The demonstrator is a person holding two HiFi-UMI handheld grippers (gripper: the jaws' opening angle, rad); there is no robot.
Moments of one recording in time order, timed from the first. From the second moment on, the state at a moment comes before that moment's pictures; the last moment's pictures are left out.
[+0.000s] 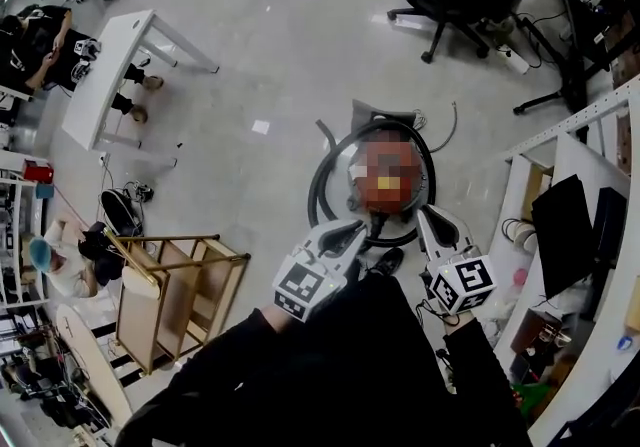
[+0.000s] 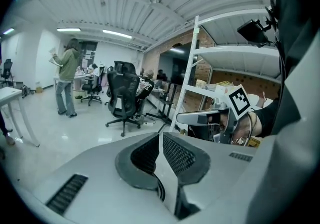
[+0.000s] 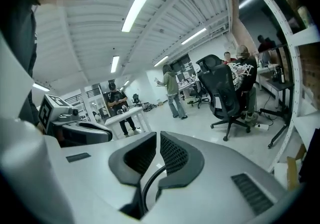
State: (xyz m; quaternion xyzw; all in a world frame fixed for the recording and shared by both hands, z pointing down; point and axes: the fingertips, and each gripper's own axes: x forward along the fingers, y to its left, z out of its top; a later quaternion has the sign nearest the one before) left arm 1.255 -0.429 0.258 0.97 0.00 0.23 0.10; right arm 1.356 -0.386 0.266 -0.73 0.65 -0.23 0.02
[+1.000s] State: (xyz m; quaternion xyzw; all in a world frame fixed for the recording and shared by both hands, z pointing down) left arm 1.145 -0.494 0.250 0.97 0.09 0.19 0.15; right arm 1.229 -0.428 0.239 -0.80 0.56 -0.22 -0.06
